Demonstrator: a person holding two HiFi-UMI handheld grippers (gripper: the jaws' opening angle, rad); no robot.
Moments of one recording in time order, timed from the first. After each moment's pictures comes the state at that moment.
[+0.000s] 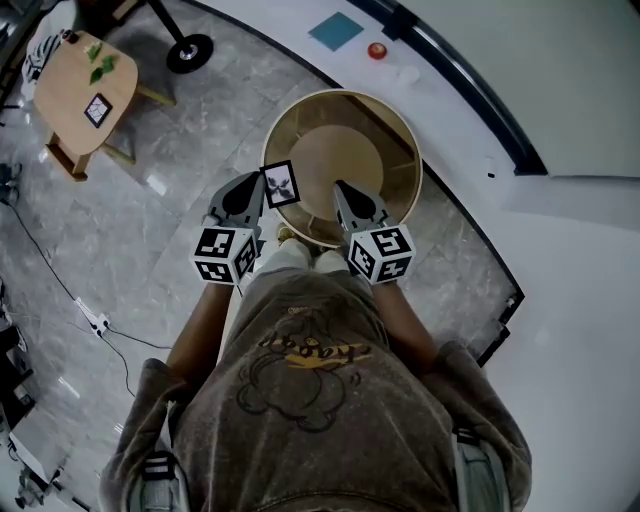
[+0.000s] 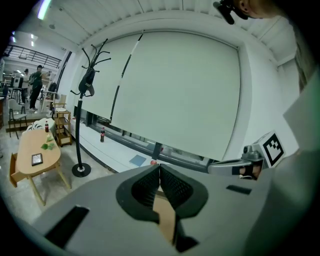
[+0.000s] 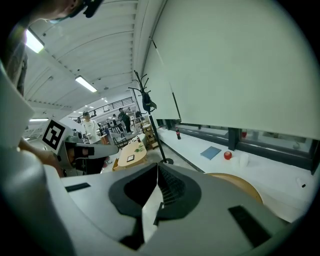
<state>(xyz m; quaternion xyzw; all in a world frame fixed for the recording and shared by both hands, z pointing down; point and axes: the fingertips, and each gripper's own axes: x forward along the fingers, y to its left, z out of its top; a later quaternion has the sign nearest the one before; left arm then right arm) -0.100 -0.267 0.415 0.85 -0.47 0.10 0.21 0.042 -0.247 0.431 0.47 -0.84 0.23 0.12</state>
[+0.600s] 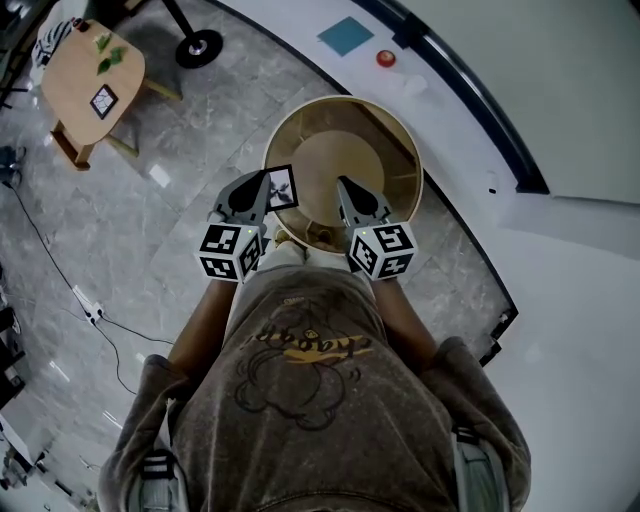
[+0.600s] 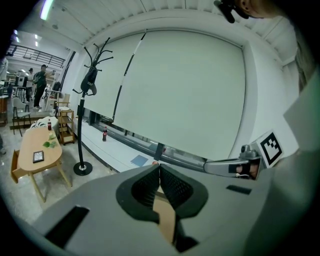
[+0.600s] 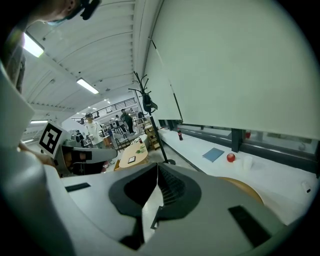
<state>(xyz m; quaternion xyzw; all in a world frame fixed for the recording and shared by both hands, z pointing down) -0.075 -0.287 0.419 0.84 -0.49 0.10 0.22 0.062 -0.281 0.433 0.45 -0.85 0.23 0.11</state>
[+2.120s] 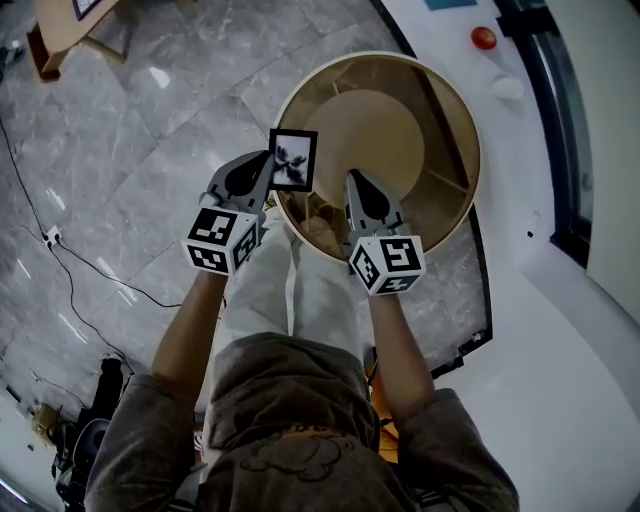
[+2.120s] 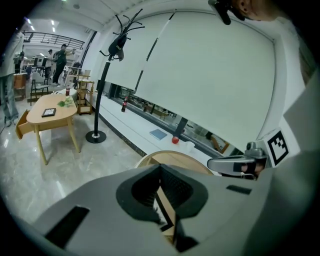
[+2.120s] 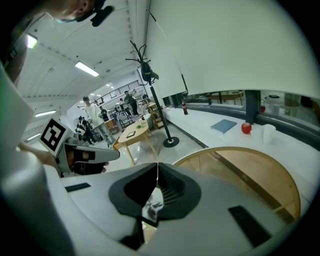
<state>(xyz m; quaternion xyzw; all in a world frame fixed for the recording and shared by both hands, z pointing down) -0.119 -0.326 0.667 0.77 -0.53 0.12 0.32 0.016 -0.334 0.663 0.39 -0.86 0.27 0.19</state>
